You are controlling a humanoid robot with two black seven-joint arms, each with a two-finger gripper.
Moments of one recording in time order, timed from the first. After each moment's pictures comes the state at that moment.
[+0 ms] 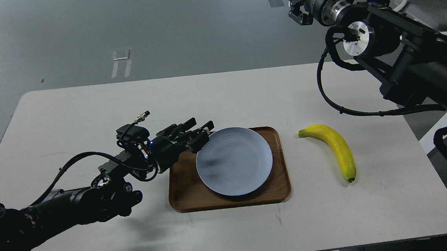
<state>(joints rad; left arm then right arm) -0.82 0.19 0.00 -0.75 1.19 0.46 -0.49 1.21 -0.32 0.40 0.75 0.04 -0.08 0.13</state>
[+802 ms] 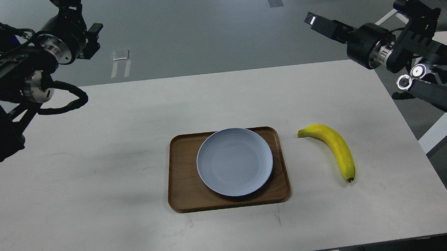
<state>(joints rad) -1.08 0.49 -0.52 -0.76 0.17 -0.09 -0.14 1.14 -0.71 -0.01 1.05 -1.01 -0.19 0.25</state>
